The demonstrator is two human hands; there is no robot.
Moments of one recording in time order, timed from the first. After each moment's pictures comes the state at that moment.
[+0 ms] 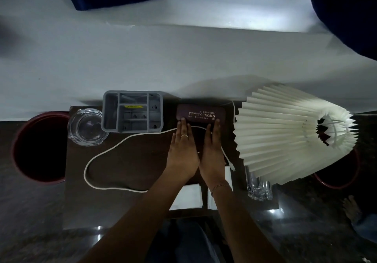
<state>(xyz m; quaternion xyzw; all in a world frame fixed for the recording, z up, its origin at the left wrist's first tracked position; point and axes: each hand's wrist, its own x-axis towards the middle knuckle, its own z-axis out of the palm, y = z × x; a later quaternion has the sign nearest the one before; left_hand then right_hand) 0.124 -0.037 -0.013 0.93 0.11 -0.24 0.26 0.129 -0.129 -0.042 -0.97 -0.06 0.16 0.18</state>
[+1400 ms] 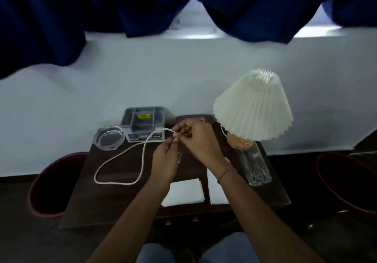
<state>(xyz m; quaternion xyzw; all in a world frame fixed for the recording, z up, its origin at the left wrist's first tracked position) -0.005 -0.058 0.040 0.73 0.23 0.10 0.64 0.058 -0.140 0.058 -0.85 -0.23 -0.02 0.47</state>
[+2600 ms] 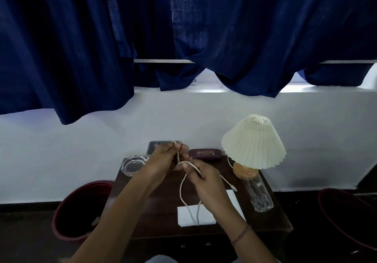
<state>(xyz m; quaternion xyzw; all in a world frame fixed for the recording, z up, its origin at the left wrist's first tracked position) -0.050 -0.005 0.144 0.64 0.10 0.05 0.76 -0.064 -0.137 0.125 -0.77 -0.26 0.00 0.58</state>
